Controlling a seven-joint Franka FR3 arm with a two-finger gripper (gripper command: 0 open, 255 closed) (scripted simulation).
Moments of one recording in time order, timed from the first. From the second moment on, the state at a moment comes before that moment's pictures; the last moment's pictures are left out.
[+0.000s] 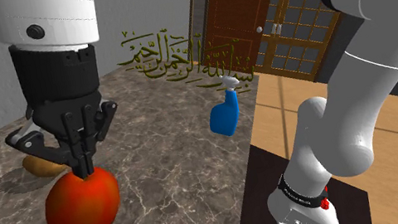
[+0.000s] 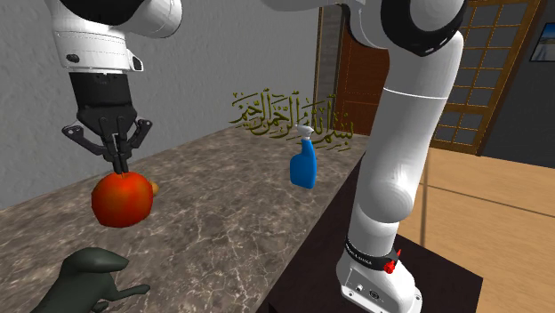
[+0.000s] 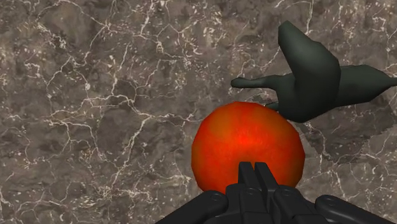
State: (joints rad) arm 0.41 -0.08 0.47 -1.83 0.15 1.78 0.75
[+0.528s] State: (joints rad) arm 0.41 -0.08 0.47 -1.94 0.15 1.89 0.74
